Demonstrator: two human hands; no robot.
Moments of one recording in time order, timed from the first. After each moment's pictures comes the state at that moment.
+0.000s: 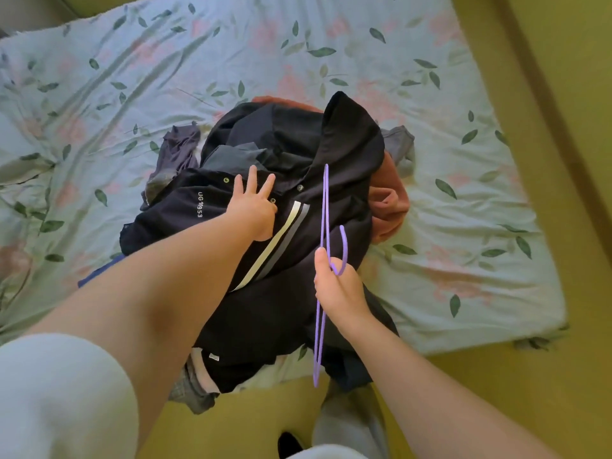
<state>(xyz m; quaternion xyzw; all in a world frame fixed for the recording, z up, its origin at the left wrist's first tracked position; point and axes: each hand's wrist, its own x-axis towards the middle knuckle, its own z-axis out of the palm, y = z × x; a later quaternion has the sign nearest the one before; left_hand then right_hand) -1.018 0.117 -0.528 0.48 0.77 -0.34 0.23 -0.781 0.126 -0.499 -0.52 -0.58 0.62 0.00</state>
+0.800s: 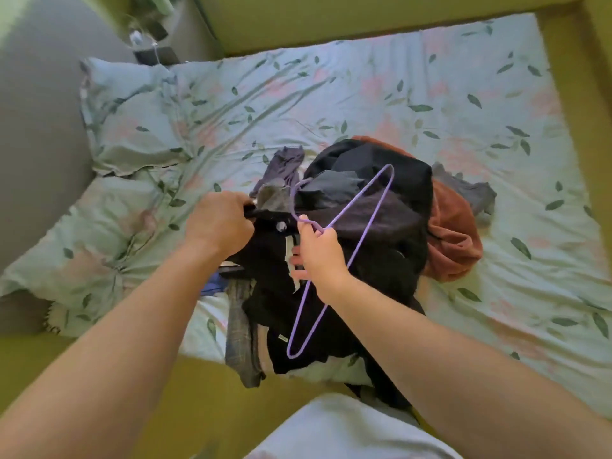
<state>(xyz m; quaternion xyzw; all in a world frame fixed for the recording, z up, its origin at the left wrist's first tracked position) -1.027 -0.090 -0.280 0.23 0.97 0.01 0.09 -0.911 0.029 -0.346 -0.43 -0.48 0.76 -0.09</state>
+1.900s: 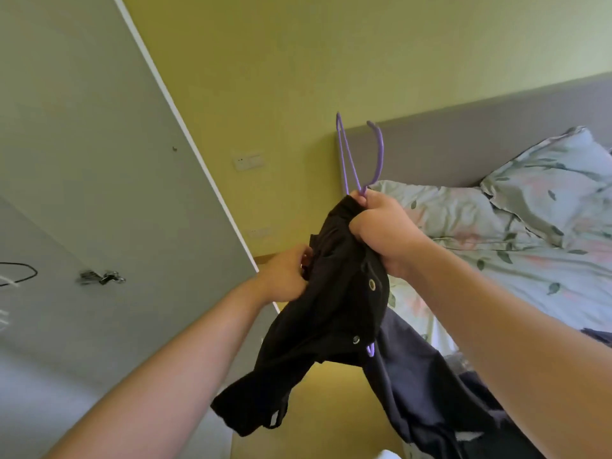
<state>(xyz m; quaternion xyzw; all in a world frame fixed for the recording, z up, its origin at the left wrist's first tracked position) -0.683 -0.544 -0.183 -0.30 0.89 0.34 0.02 -0.822 -0.397 -0.122 0.29 -0.60 0.66 -0.34</state>
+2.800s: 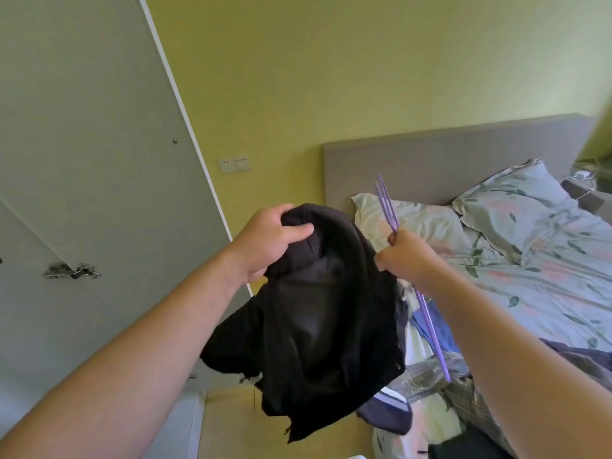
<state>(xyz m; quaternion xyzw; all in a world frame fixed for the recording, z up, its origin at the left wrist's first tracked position) -0.669 -0.532 -0.114 -0.22 0.75 0.59 -0.19 -0.850 -0.360 -0.153 0.26 -0.88 0.34 -0.22</state>
